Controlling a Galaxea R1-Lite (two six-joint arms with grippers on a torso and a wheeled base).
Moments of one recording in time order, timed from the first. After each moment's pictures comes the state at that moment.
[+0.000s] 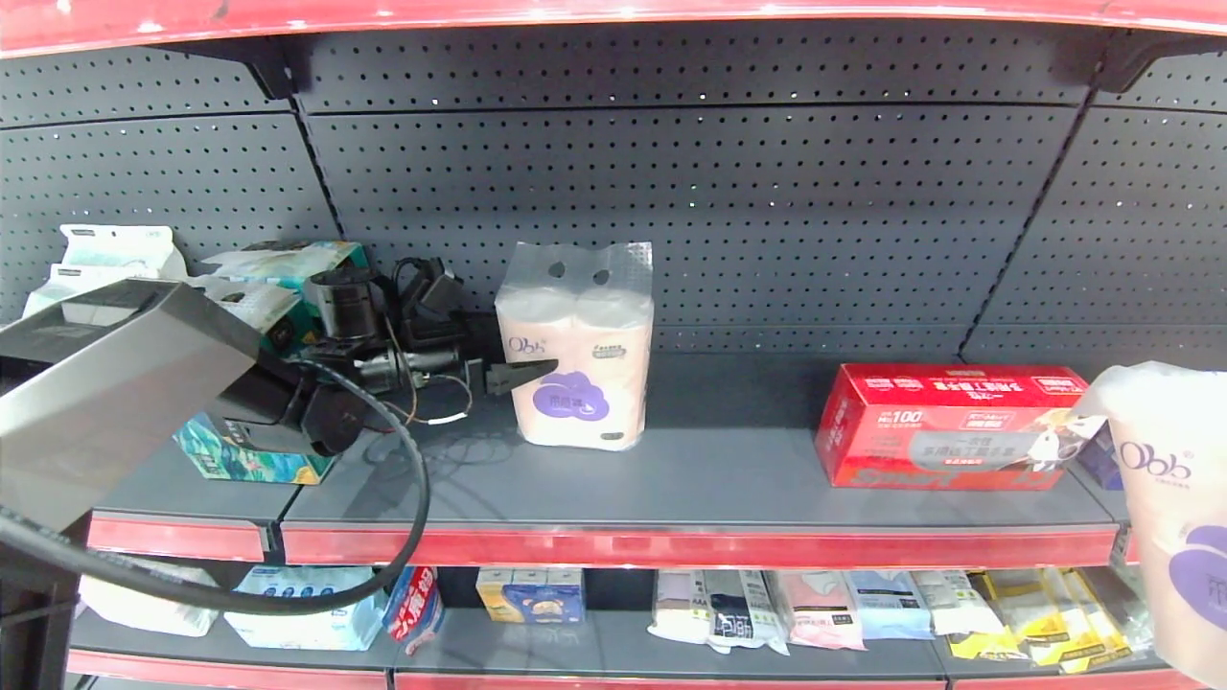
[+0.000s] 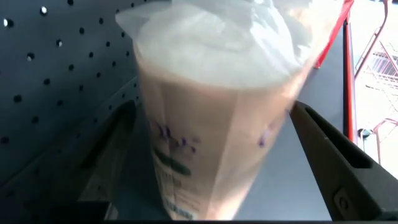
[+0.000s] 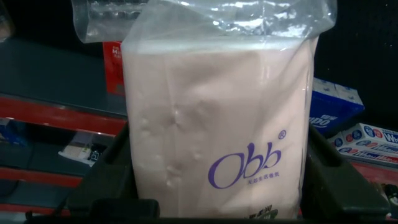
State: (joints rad) left arm -0.16 2.28 -1.22 -0.96 -0.97 0.13; right arm -0.04 0.66 -0.49 -0.02 -0.02 -0.32
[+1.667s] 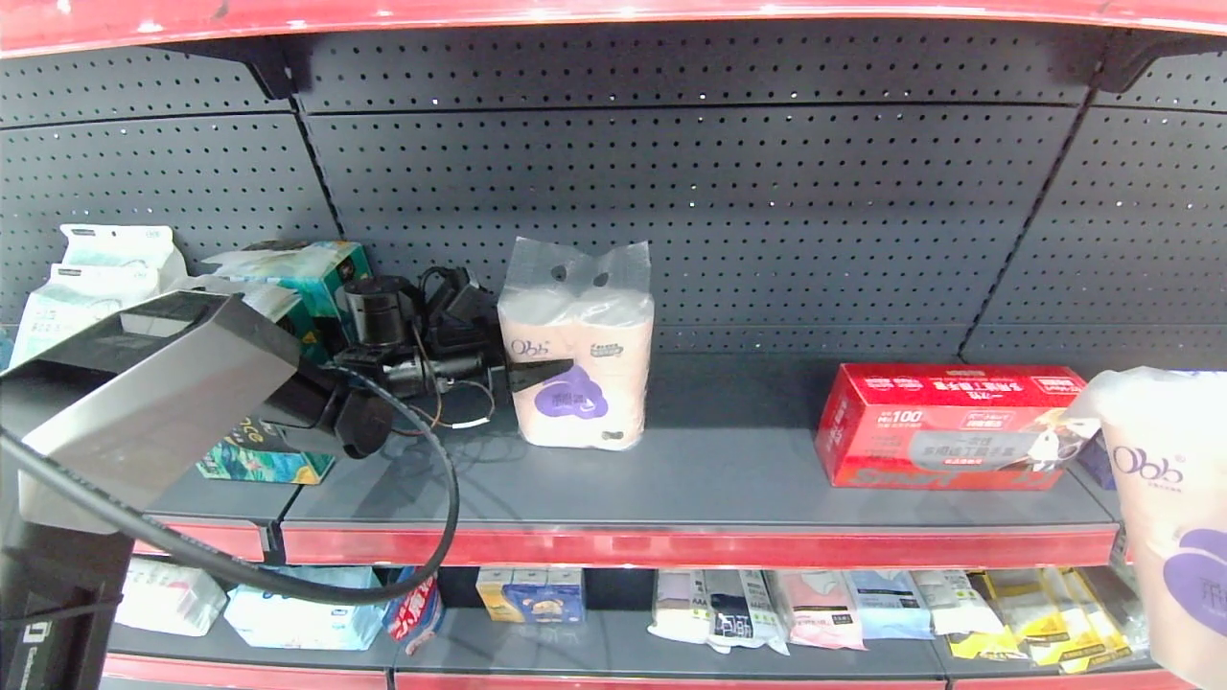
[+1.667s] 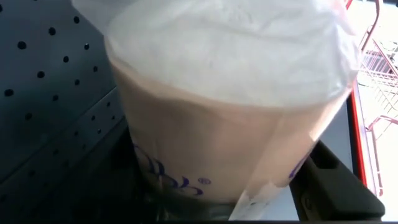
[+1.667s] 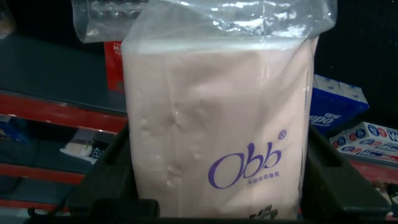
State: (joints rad) left arm -0.20 2.35 -1.28 -0.97 -0.97 0.13; right arm -0.04 0.66 -0.49 -0.02 -0.02 -0.32
